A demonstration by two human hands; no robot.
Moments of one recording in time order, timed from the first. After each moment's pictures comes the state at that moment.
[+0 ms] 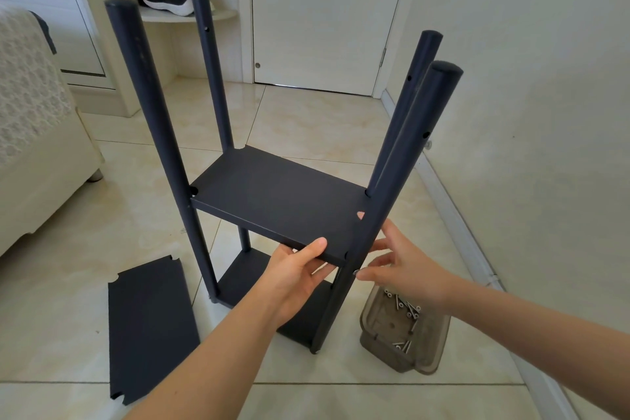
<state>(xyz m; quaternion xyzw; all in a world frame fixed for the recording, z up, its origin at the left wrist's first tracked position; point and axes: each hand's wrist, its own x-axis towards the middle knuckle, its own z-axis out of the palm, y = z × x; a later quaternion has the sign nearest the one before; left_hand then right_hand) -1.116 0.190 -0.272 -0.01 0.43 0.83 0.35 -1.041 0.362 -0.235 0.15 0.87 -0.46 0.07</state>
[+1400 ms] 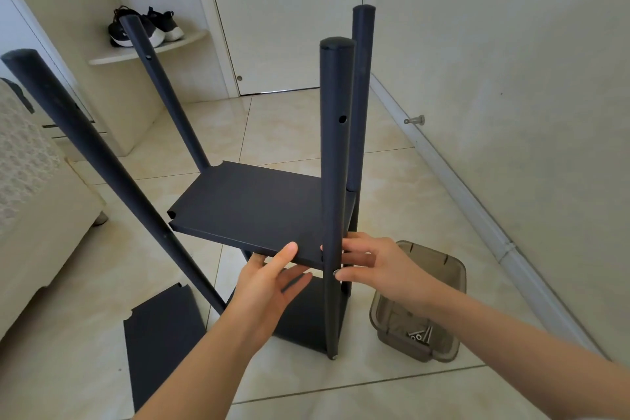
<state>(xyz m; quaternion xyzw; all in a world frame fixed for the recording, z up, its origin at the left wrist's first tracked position) -1.111 0.185 -0.264 -0.03 0.56 0.78 0.29 -1.036 0.367 -0.266 0.04 0.79 -0.61 -0.01</state>
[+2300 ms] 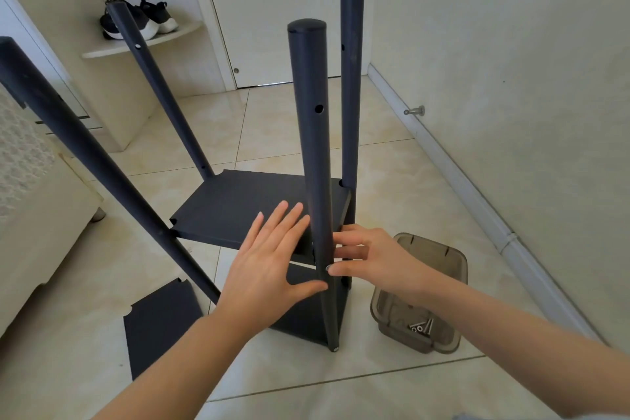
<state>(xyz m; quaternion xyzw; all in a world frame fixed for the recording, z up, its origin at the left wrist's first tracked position) -1.131 0.172 -0.272 0.45 0.87 0.15 -0.09 -1.042 0.361 -0.261 0.05 0.79 -0.61 0.02</state>
